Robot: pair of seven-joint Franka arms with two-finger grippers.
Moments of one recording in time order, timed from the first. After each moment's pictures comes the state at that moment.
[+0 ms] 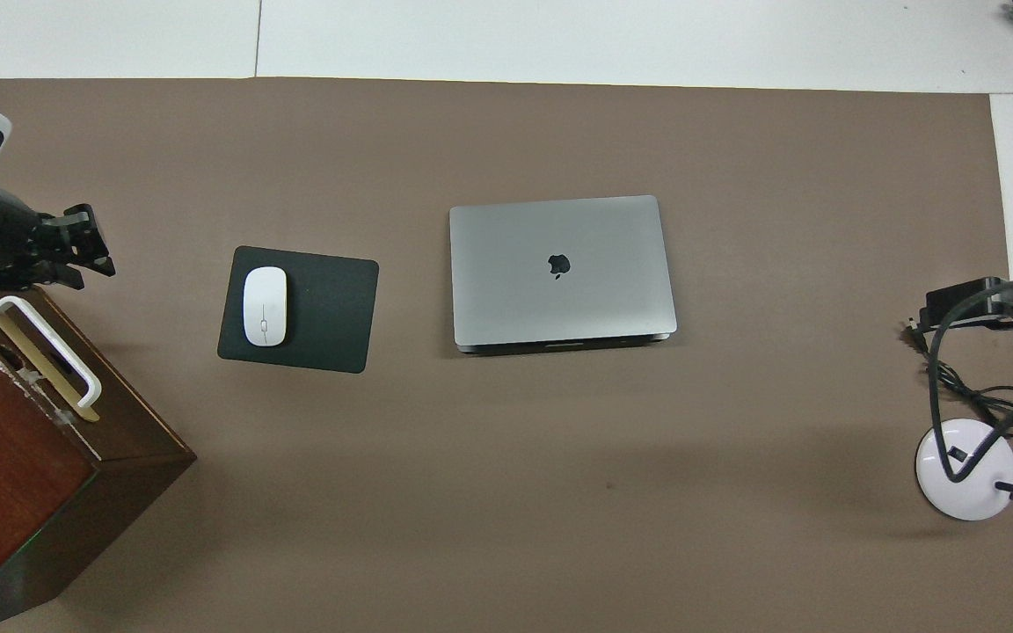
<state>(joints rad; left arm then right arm) 0.02 0.01 -0.02 -1.71 -0.06 1.67 -0.34 -0.18 -0.10 0.17 -1.65 -0.01 1.53 0.05</state>
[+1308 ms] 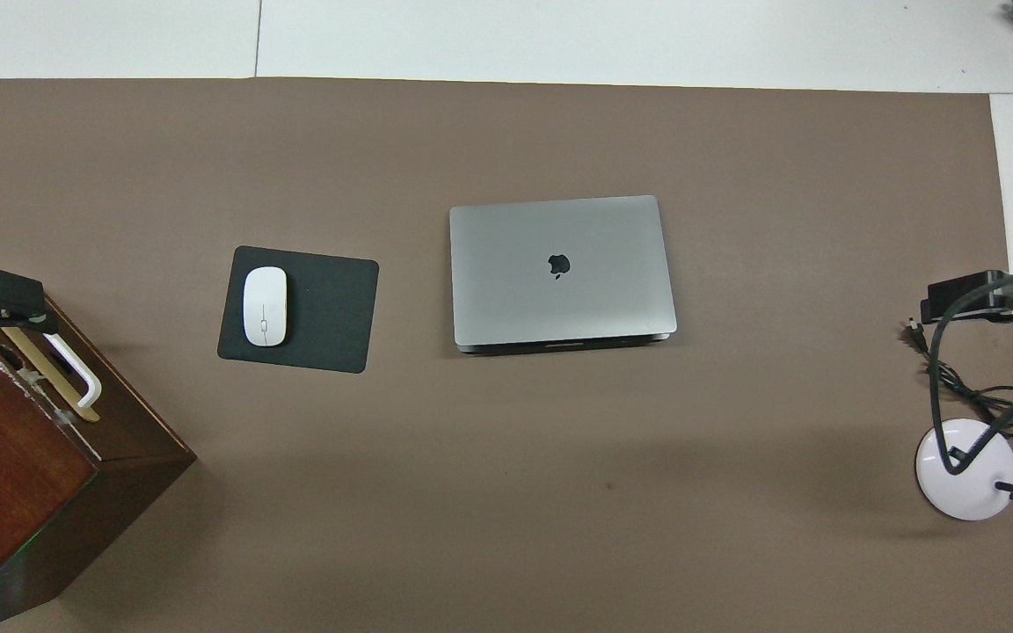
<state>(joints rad) 0.03 -0.10 -0.03 -1.66 -0.05 1.49 -0.25 -0.19 -0.10 0.17 -1.65 0.01 1.56 0.05</state>
